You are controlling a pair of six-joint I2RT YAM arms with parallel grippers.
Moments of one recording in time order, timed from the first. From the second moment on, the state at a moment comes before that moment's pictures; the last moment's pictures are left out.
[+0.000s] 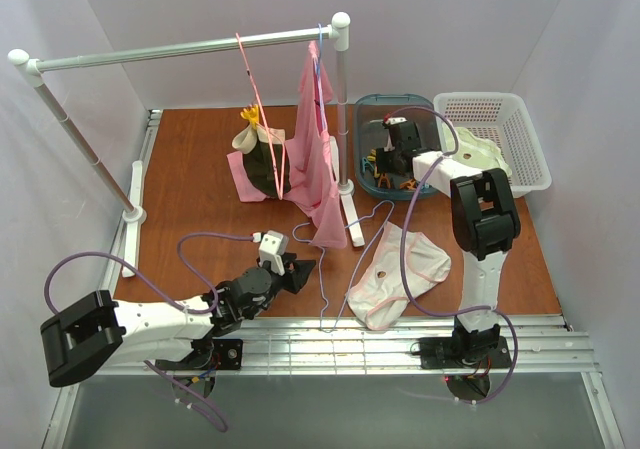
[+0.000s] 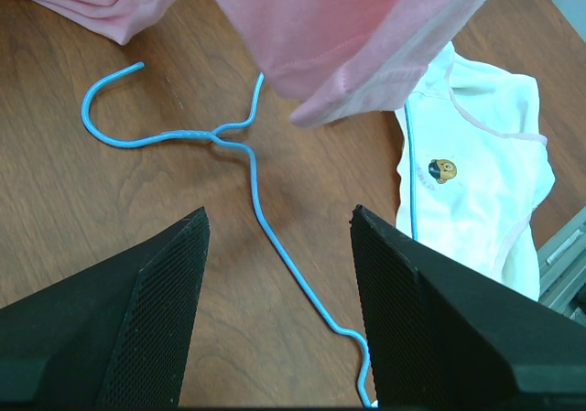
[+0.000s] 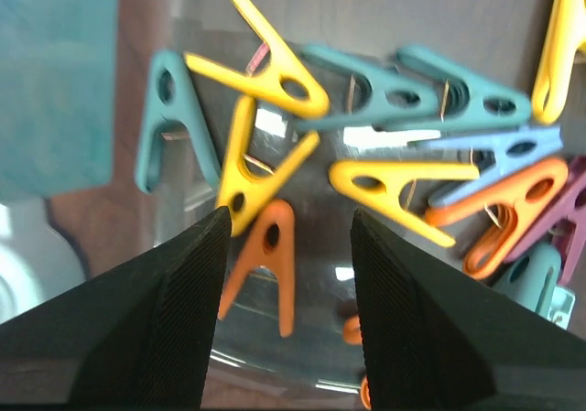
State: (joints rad) left arm -1.10 1.02 0.16 0.59 -0.44 -0.47; right arm 0.32 2.05 1.44 -0.23 0.05 0.13
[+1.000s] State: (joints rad) left arm -1.10 0.99 0.14 0.59 -0.45 -0.47; right arm 0.32 2.05 1.43 -0.31 0.08 0.12
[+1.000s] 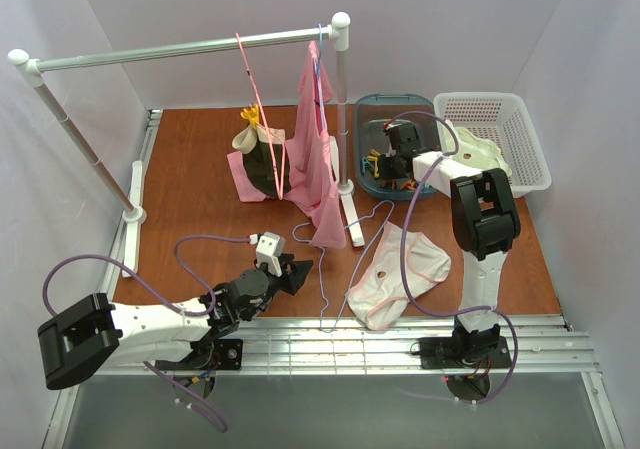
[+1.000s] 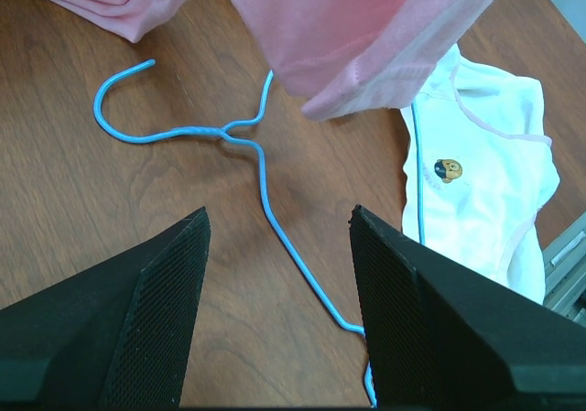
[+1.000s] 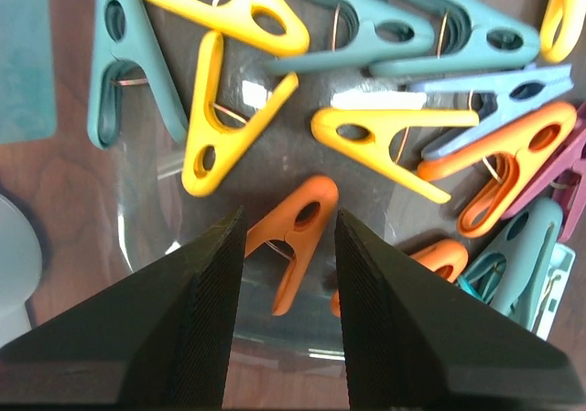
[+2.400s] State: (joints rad) left arm -1.10 0.89 0.10 0.59 -0.44 -0.45; right arm 0.33 2.10 1.51 -0.43 0.13 0.12
